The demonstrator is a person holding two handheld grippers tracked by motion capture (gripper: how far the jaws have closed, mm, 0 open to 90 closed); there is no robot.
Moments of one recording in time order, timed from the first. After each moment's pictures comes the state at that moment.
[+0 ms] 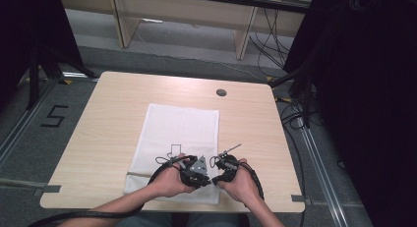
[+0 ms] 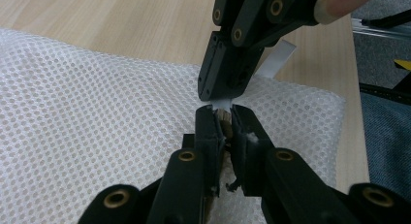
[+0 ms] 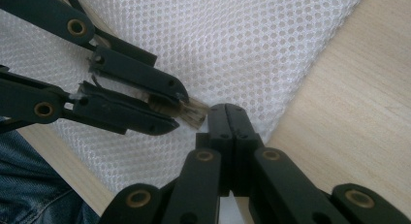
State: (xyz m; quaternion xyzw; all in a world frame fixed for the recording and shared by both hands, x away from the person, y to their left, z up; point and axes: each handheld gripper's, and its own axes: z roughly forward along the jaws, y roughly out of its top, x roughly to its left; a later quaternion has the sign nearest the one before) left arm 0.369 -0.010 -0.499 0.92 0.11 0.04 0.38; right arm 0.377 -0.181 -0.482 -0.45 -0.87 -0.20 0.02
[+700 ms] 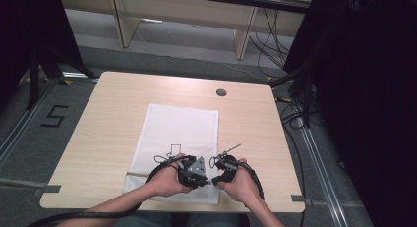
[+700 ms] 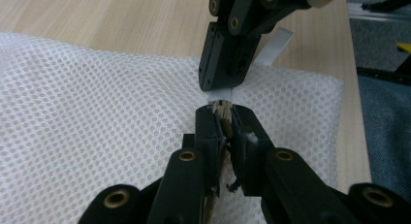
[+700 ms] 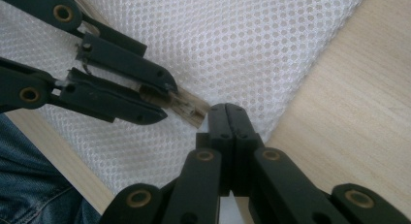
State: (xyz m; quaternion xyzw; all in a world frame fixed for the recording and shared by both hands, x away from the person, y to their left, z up) left arm 0.369 -0.004 -0.495 0.92 0.08 0.05 0.37; right arm 0.377 -0.181 -0.483 -0.44 -0.88 -0.20 0.02
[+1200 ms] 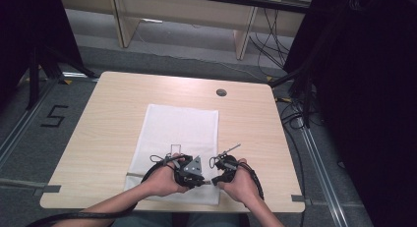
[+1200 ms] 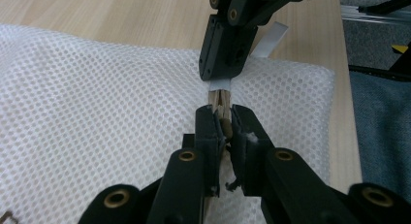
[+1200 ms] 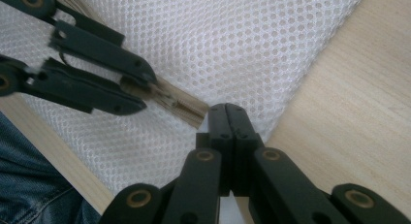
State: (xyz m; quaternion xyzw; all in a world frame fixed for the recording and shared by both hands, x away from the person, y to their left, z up) left arm 0.368 0.008 -0.492 0.92 0.09 0.04 0.37; right arm 0.376 -0.180 -0.482 -0.45 -0.87 -0.19 0.02
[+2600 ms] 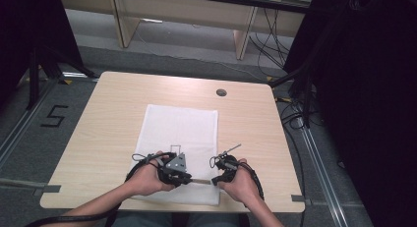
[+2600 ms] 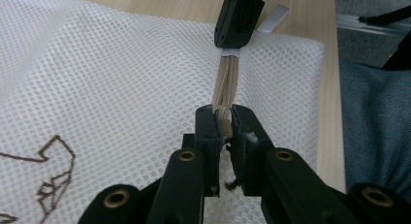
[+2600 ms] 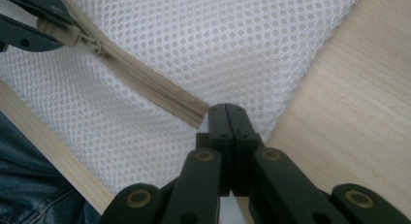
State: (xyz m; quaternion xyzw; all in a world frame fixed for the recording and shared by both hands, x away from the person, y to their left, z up) left arm 0.364 0.048 -0.484 0.91 0.13 0.04 0.39; right arm 0.376 -0.180 -0.483 -0.45 -0.87 -0.20 0.02
